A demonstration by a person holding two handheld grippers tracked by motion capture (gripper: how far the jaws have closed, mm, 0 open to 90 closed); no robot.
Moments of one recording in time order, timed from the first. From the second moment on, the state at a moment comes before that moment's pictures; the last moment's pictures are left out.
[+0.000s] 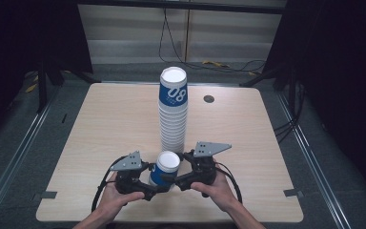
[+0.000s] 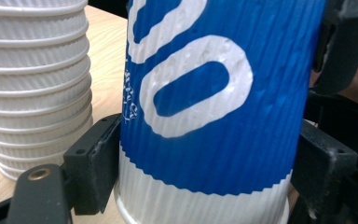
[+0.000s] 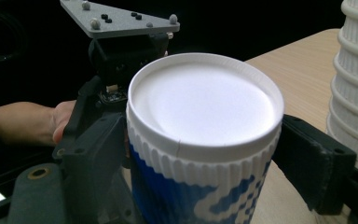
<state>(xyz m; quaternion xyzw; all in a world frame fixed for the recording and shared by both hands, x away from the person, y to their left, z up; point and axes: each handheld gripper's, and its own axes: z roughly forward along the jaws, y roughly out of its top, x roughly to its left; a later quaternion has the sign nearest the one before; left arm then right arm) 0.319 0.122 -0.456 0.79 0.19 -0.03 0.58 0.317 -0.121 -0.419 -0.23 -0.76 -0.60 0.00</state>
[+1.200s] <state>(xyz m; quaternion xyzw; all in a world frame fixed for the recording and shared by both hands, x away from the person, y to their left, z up) 0.330 0.119 -0.451 0.85 0.20 -0.02 0.48 0.318 -0.155 -0.407 -0.26 -0.81 -0.52 -0.03</state>
